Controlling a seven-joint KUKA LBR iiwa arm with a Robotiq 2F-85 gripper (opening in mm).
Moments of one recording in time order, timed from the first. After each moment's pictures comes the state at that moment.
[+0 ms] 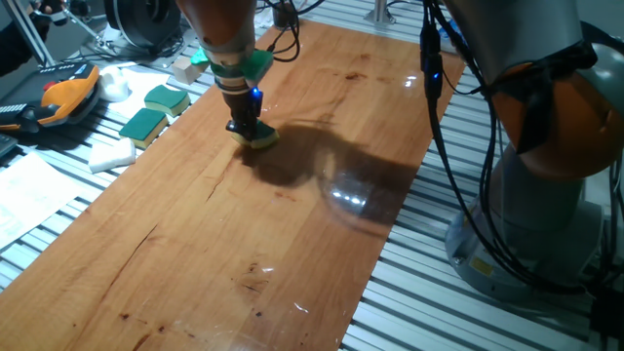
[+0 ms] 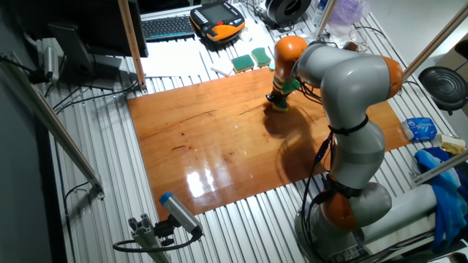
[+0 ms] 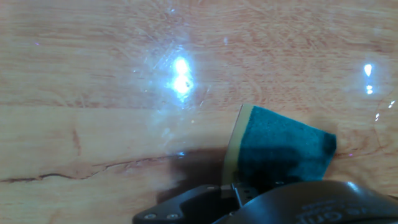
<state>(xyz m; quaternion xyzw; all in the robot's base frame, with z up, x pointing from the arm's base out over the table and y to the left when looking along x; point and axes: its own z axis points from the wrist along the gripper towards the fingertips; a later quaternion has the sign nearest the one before) 0.589 -0.052 0.041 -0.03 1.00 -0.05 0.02</state>
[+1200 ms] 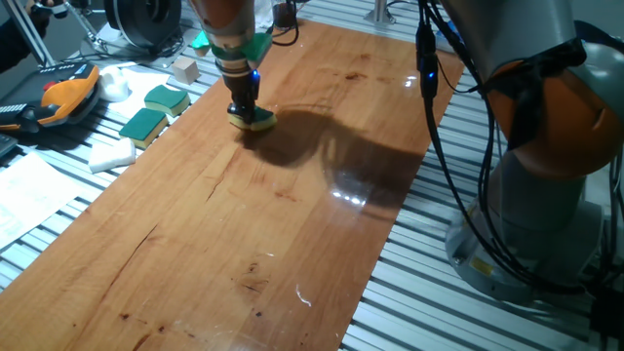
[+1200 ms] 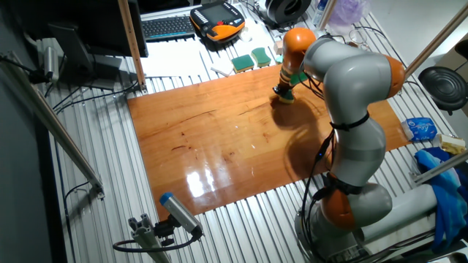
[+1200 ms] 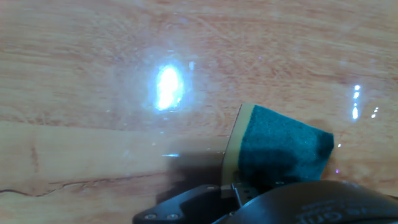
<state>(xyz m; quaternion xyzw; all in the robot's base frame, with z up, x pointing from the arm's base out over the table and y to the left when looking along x) 0.620 -0.096 0.048 -0.07 1.00 -0.05 0.03</state>
